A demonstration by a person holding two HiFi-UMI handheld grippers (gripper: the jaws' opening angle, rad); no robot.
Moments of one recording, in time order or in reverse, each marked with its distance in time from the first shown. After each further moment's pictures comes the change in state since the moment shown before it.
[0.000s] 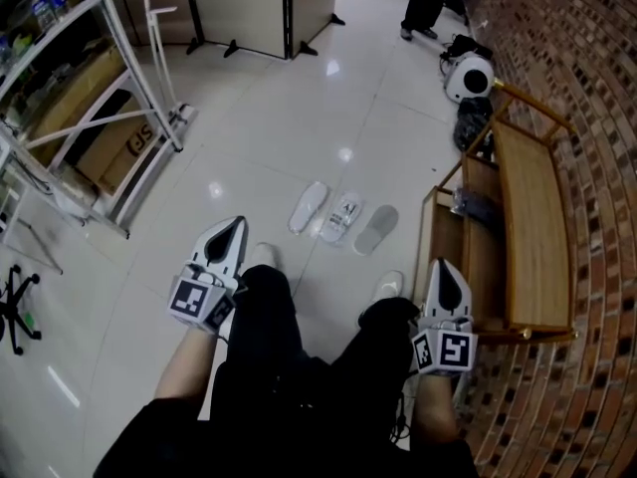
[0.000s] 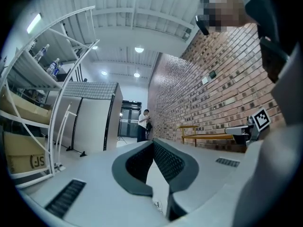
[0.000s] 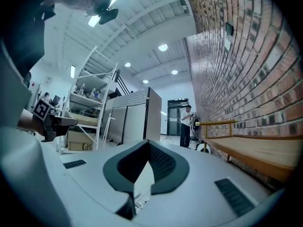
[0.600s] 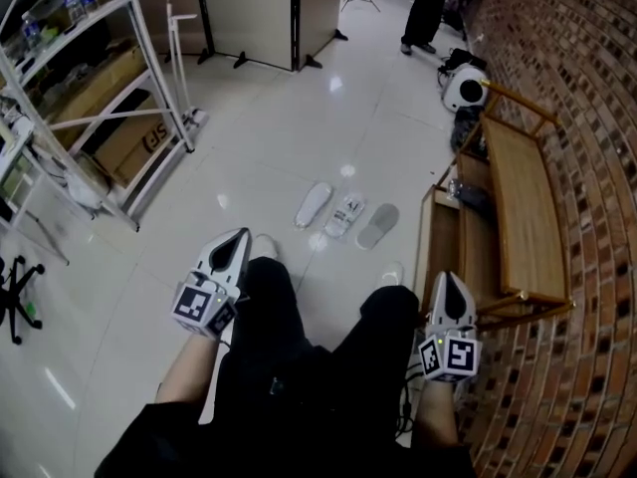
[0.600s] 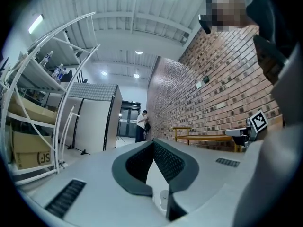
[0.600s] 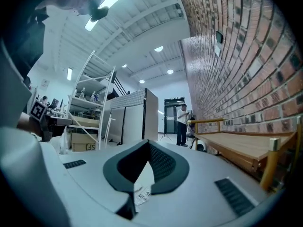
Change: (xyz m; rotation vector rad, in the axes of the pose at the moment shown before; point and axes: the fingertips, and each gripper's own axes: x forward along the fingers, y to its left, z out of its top) left arm -0.095 -0.045 0.008 -0.012 0.000 -0.008; right arm -0.105 0.008 -0.006 0.023 0.011 -0.034
